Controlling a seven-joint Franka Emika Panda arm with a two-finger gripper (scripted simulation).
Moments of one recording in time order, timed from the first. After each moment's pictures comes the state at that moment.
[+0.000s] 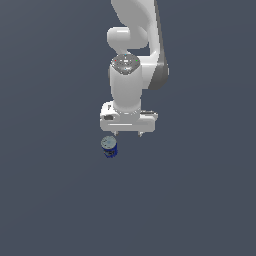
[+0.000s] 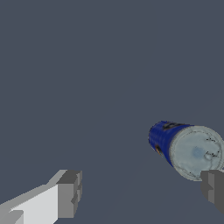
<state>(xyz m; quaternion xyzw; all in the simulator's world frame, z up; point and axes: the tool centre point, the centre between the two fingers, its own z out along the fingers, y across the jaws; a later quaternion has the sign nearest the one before) -0.008 0.000 0.177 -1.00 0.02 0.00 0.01</state>
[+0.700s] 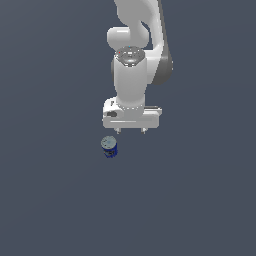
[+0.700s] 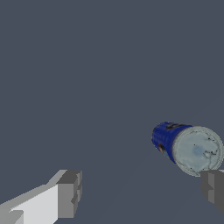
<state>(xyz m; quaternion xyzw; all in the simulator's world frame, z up) -0.009 0.012 0.193 -1.00 0.01 -0.01 0.01</state>
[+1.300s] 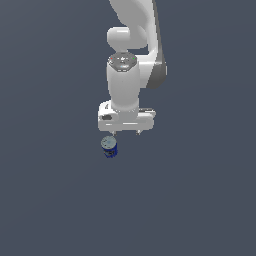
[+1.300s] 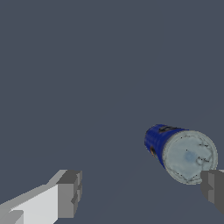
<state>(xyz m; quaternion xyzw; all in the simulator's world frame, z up) -0.009 -0.006 0.180 -1.00 -0.02 -0.01 0.01</state>
